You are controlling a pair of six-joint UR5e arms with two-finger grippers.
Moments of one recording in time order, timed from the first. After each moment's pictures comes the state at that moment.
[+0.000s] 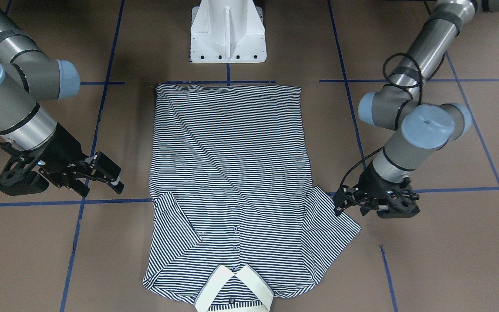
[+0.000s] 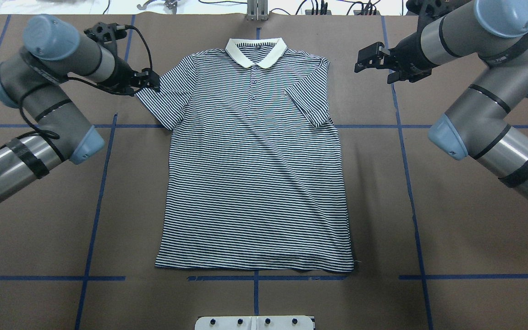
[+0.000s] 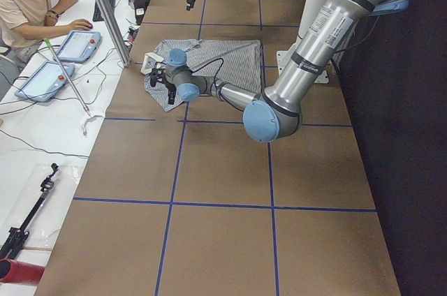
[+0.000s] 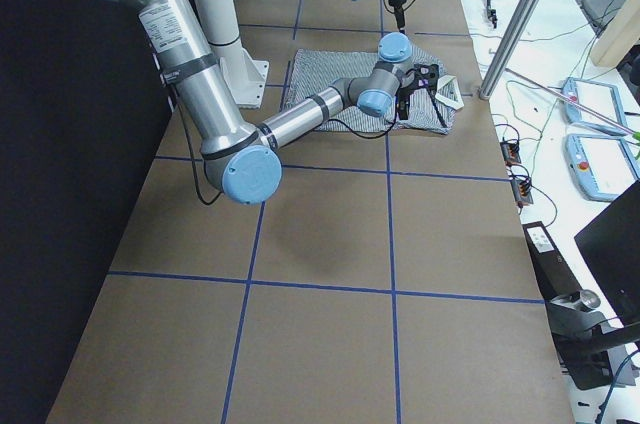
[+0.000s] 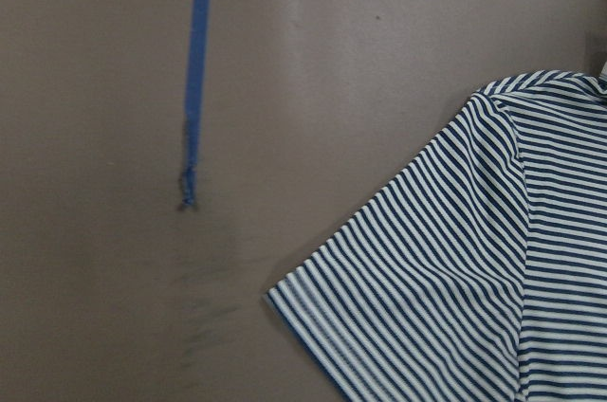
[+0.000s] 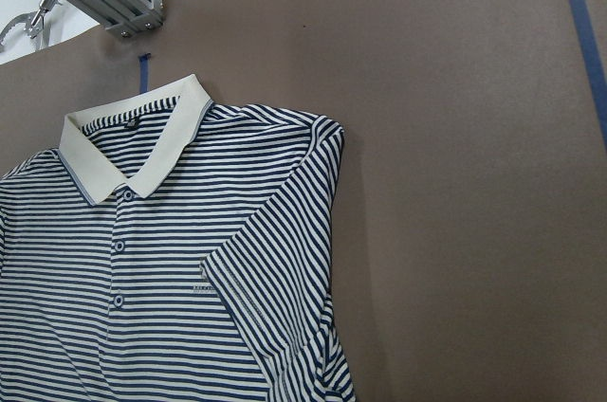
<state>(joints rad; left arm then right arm) -0.87 -2.19 -1.19 -2.28 -1.99 -1.12 0.97 -1.12 1.58 -0.97 2.13 1.21</state>
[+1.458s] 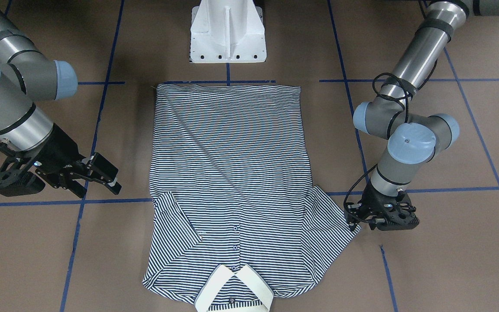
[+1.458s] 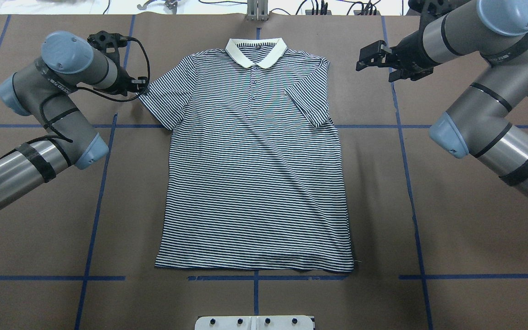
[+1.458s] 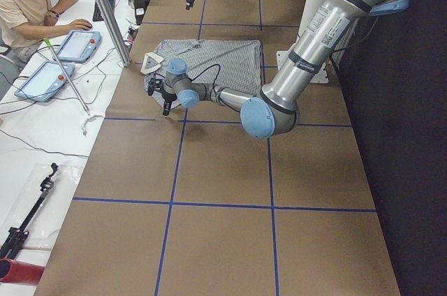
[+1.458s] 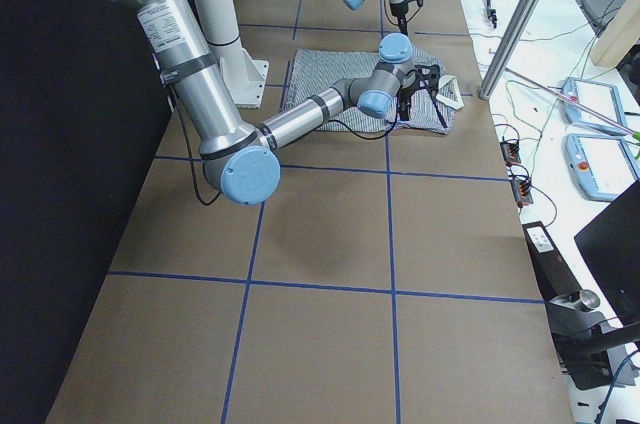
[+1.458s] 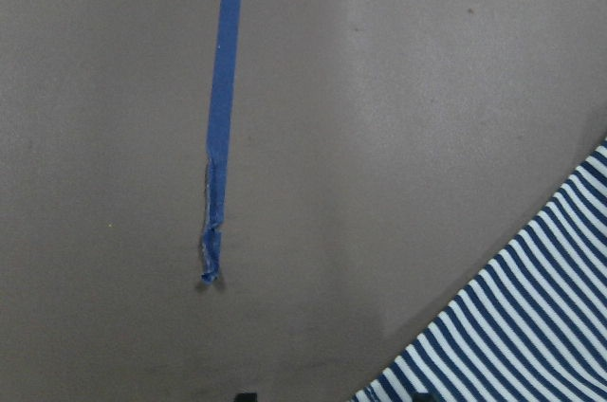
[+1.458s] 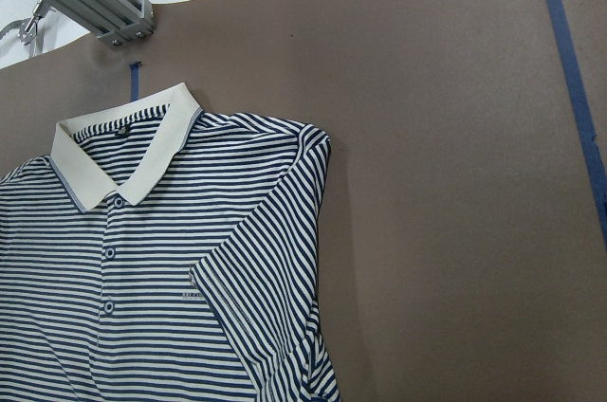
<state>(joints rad) -0.87 -2.18 -1.12 -2.26 -1.88 -1.02 0.97 -1.11 1.57 -0.97 2.13 1.21</state>
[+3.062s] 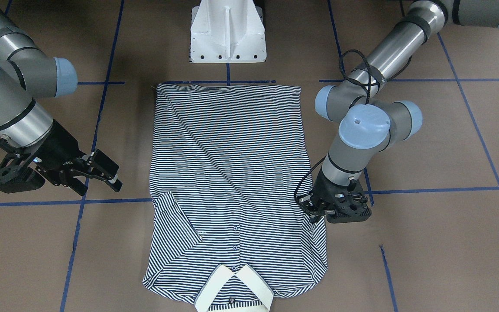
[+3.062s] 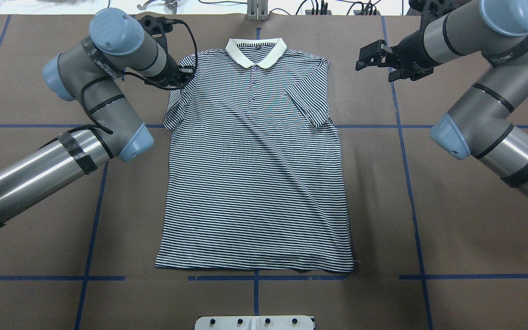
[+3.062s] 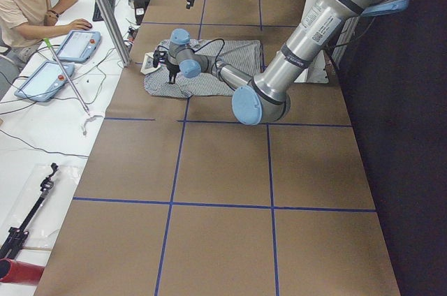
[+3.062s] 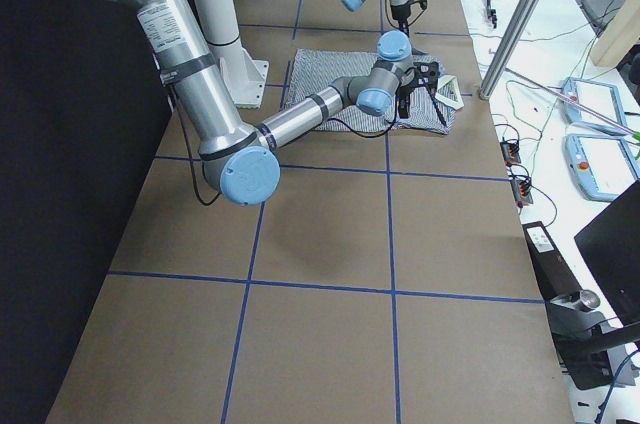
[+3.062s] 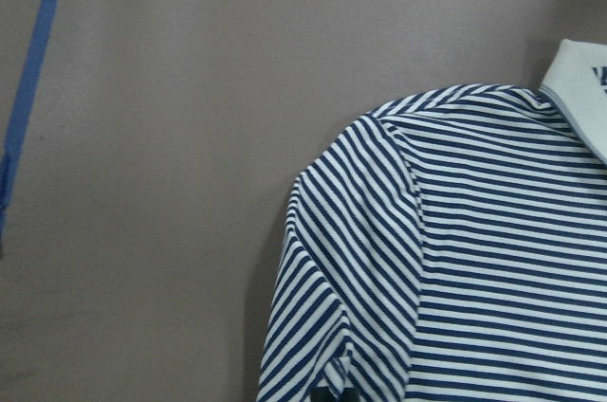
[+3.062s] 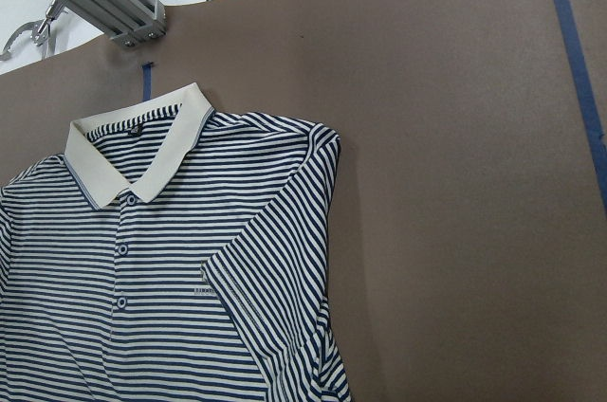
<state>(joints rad) -0.81 -2.36 -1.16 -2.10 -1.89 -1.17 0.97 -1.12 1.59 -0.97 2.13 1.22</state>
